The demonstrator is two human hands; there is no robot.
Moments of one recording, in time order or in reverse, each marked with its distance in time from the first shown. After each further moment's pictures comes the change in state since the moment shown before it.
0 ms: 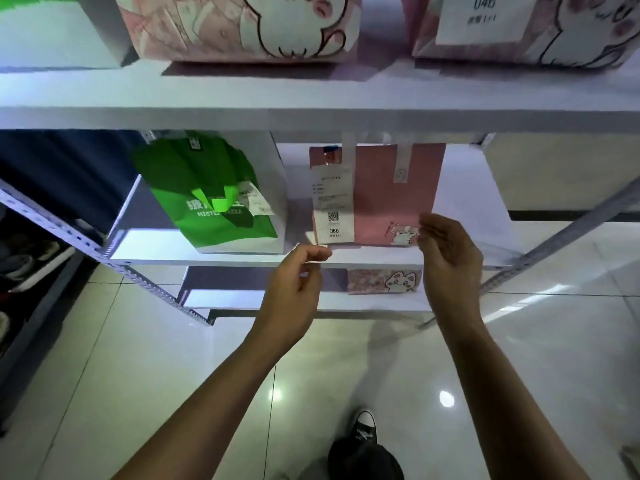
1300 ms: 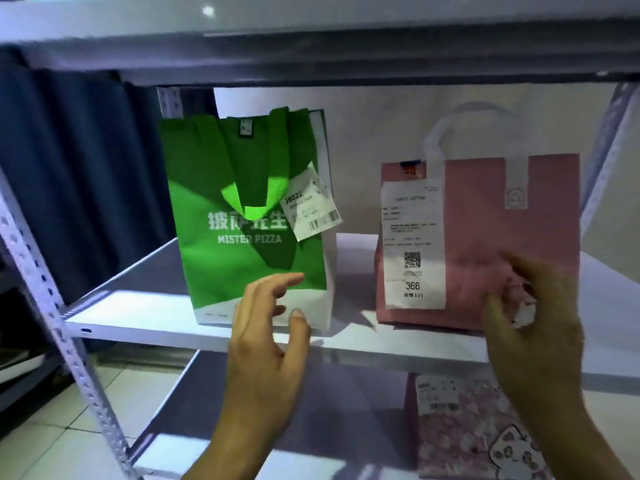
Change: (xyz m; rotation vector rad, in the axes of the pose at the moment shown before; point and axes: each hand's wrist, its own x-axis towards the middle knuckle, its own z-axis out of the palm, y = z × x) left_hand 0.087 -0.207 -0.018 0.145 0.613 0.732; right_hand 0.046 0.173 0.123 -0.138 0.291 -0.639
